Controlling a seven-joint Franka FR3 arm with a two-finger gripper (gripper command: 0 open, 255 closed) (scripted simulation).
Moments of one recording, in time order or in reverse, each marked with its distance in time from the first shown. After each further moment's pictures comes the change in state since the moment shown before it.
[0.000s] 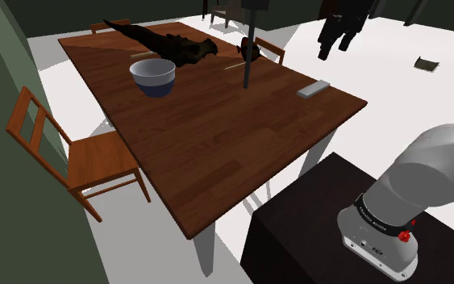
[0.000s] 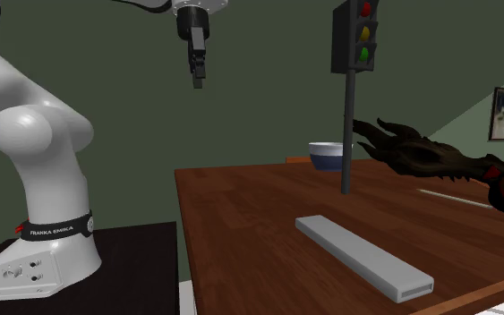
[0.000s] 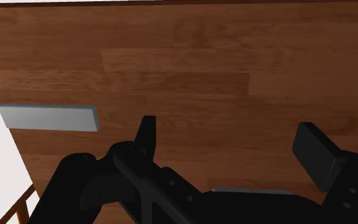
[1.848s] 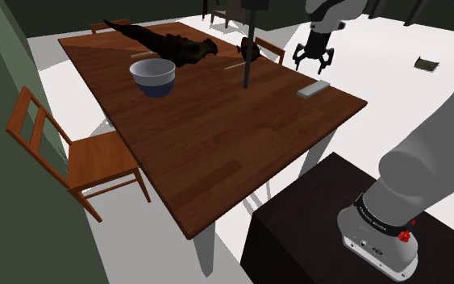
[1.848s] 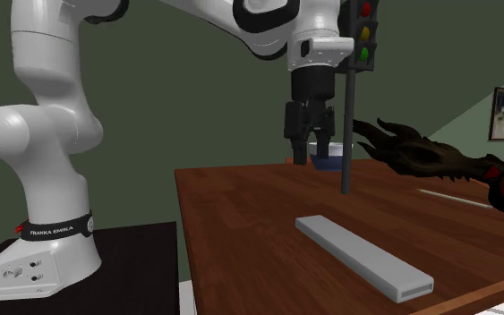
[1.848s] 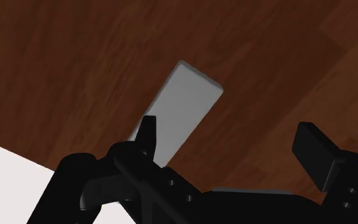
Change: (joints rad) arm -0.270 0.825 -0.163 0.319 0.085 0.452 0.541
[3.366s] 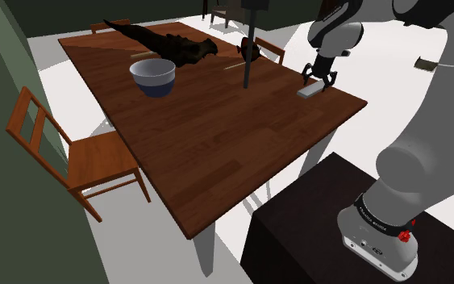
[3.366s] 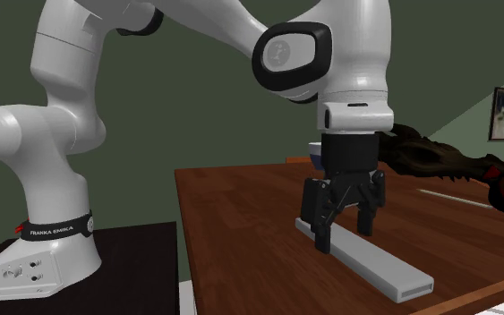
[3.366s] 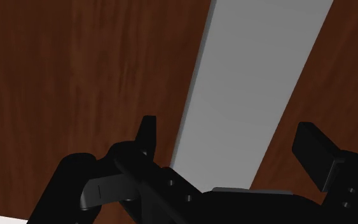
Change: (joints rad) arm -0.099 0.284 -0.072 0.087 0.125 0.165 0.119
